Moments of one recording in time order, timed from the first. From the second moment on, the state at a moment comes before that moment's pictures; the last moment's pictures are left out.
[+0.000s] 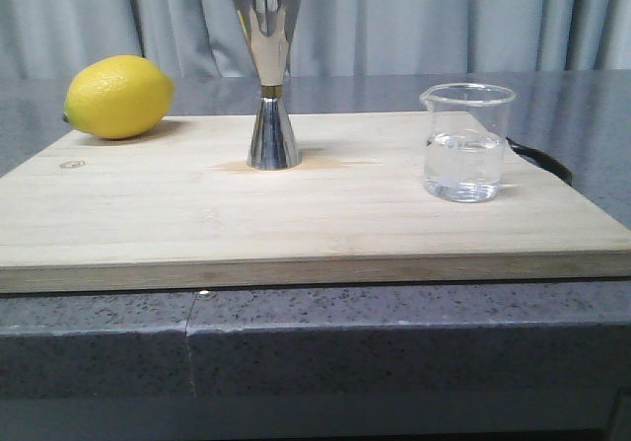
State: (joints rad) left arm -0.05 0.00 0.00 0.03 0.00 -0.03; right arm 0.03 -0.01 0.01 -0.06 0.04 0.08
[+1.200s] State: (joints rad) left arm -0.05 0.00 -0.05 -0.06 -0.01 -0.03; right arm 0.03 -0.01 -0.05 -0.04 0.11 0.08
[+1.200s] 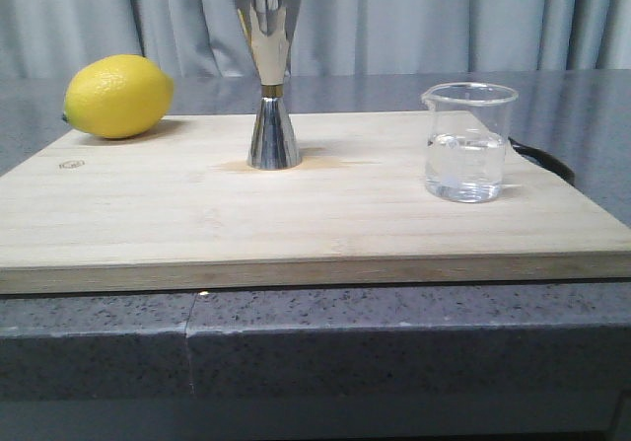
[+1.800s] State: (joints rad) left arm -0.05 0.26 -0.47 -0.07 0.25 -0.03; right arm 0.03 0.30 -0.51 -0.07 0.36 0.08
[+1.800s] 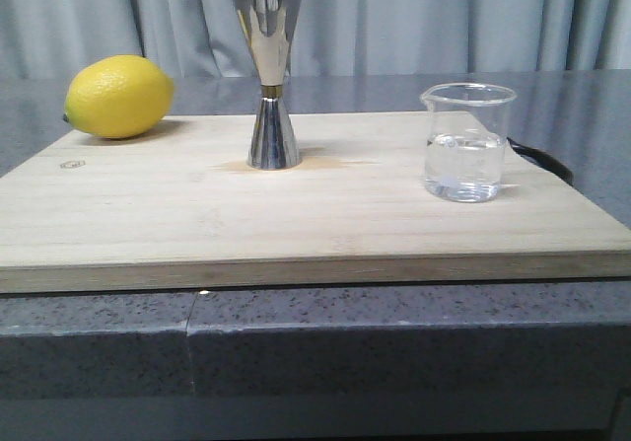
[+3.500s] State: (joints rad) left arm -0.05 0.29 -0.49 -0.03 0.26 -0.03; right arm 0.03 0.32 -0.52 -0.05 0.38 0.08
